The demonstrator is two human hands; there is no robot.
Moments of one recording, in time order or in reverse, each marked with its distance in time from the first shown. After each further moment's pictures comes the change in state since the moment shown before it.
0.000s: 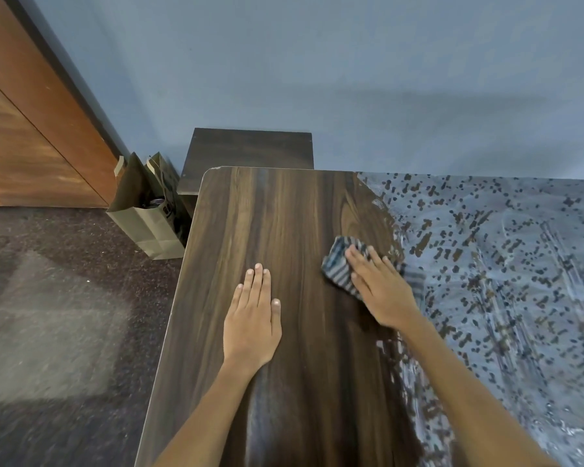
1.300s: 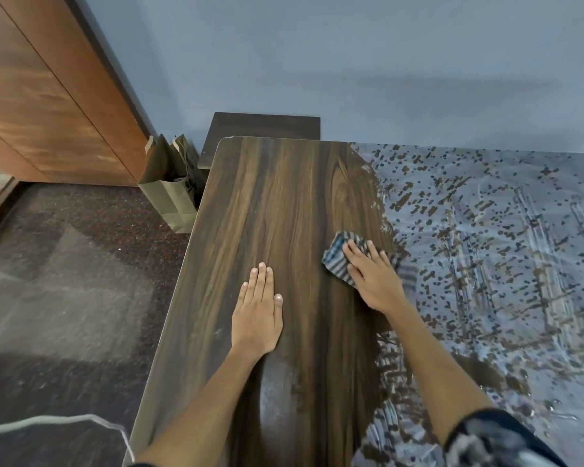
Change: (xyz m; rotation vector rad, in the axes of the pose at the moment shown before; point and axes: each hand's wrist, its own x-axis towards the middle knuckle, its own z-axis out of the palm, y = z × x) left_hand -0.118 0.037 -0.003 -0.046 -0.096 -0.076; right_hand -0.097 -0.002 0.015 0.077 -0.022 0.009
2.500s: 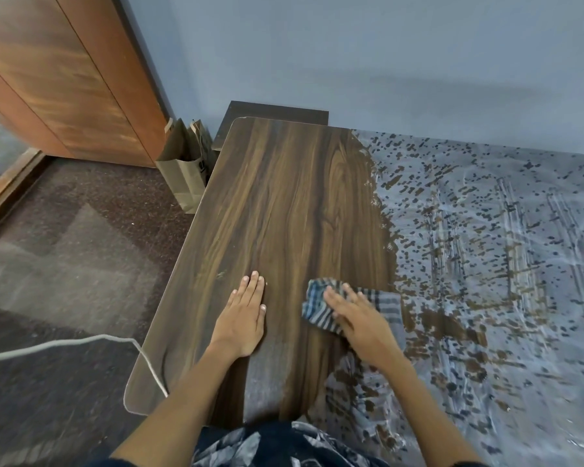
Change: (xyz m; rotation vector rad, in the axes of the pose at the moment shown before) left_hand -0.107 -0.002 -0.011 -0.030 -0.179 0.044; right_hand -0.155 -0.009 0.041 0.203 -0.015 -0.275
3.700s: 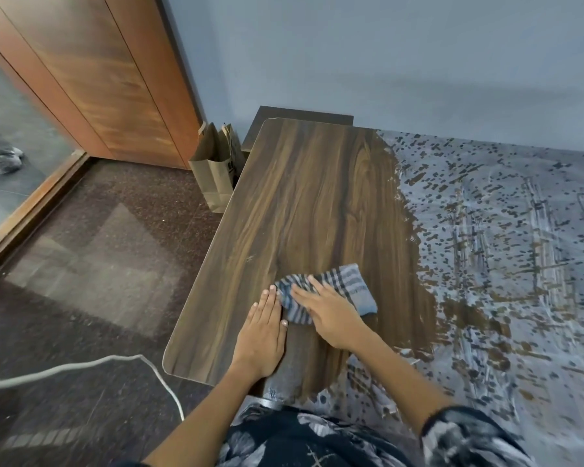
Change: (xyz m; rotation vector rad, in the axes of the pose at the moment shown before) left_hand -0.066 0.005 0.027 0.031 0.067 -0.040; right_hand 0.027 -0.069 0.040 -0.143 -0.149 -0.211
